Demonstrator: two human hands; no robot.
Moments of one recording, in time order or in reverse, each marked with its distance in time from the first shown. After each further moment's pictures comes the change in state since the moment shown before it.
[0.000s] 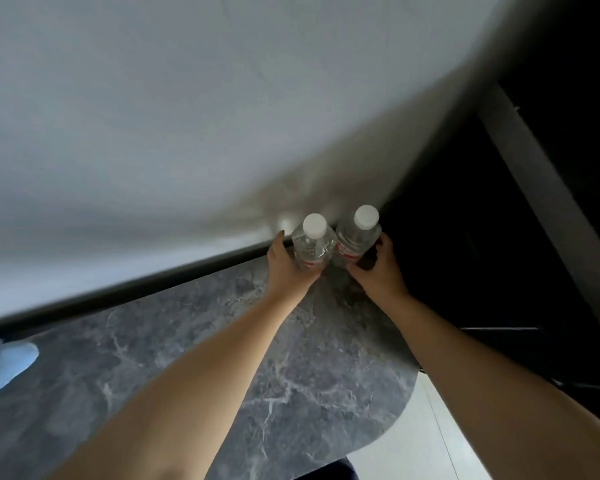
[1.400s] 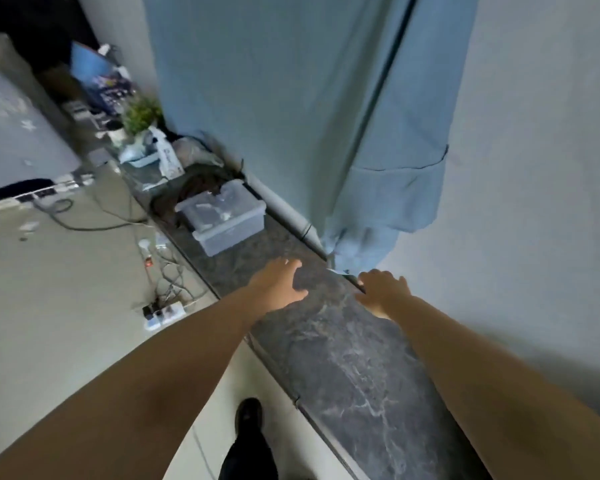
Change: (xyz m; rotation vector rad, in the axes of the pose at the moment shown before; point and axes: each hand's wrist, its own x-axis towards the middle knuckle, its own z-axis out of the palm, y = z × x) left_hand -0.452 0.022 -0.289 0.452 0.606 -0.319; right_hand -0.342 -0.280 0.096 -1.465 -0.737 -1.202
